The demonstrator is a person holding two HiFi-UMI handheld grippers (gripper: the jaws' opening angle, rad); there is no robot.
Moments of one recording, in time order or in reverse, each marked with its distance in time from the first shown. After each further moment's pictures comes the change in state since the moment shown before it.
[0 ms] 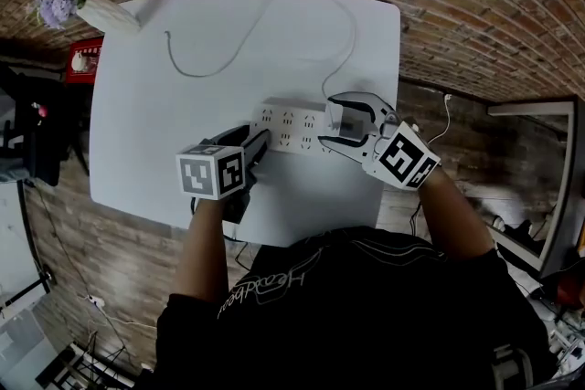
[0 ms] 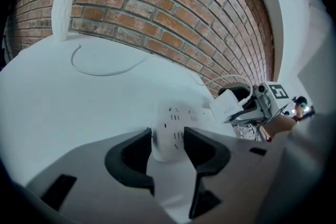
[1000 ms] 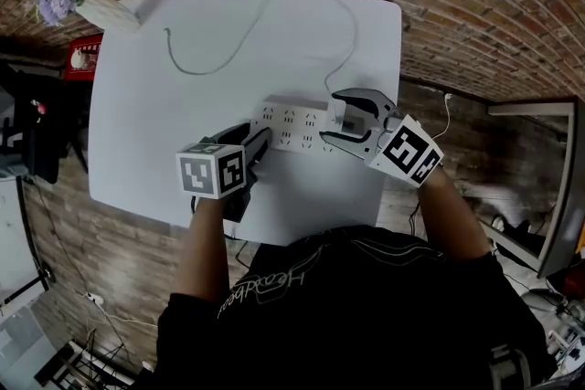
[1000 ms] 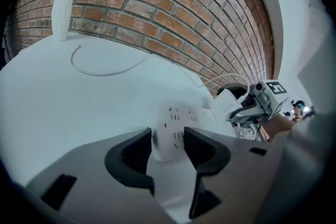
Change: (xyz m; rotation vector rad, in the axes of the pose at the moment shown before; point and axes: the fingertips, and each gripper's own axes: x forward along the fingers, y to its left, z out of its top) left arm 0.000 0.000 -0.001 -0.008 -0.004 0.001; right arm -0.001 -0.005 -0.001 0.098 -0.003 0.008
